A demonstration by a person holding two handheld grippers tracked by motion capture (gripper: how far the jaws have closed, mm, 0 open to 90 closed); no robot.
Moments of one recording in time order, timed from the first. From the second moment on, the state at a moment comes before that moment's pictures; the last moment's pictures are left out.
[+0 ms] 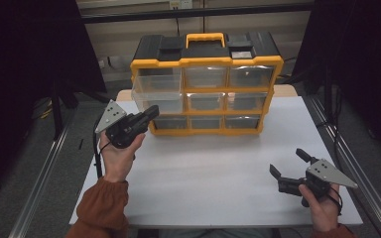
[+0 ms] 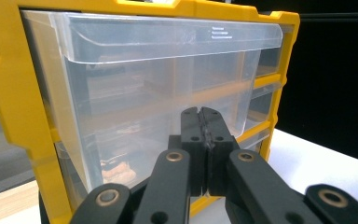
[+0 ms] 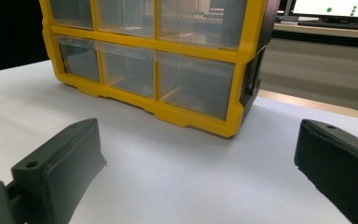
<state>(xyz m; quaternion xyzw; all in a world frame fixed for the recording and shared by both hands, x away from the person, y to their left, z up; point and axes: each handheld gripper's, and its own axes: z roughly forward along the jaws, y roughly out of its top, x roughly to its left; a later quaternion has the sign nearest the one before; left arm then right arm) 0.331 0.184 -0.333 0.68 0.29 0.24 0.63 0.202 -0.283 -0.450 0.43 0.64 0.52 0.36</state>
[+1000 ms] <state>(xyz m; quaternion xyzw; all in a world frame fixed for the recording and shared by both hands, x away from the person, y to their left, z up) 0.336 0.179 -0.333 0.68 0.29 0.24 0.63 0.203 -0.282 -0.450 0.43 0.64 0.52 0.37</state>
